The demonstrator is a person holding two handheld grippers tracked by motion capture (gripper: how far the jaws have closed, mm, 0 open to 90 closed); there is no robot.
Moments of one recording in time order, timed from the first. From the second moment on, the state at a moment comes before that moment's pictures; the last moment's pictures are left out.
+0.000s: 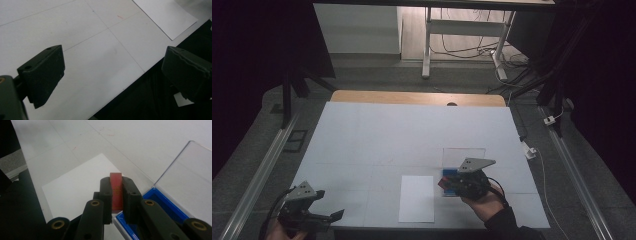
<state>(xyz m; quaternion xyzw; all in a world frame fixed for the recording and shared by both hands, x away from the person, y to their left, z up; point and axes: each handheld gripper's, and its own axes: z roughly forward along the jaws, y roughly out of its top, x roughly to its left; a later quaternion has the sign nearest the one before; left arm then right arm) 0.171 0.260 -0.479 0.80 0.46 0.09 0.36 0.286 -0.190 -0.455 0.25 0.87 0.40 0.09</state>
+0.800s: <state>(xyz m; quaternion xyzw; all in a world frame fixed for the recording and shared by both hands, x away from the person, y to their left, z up) 0.172 0.259 -0.479 0.80 0.47 0.08 0.36 0.291 -0.157 -0.470 0.22 0.89 0.39 0.07</state>
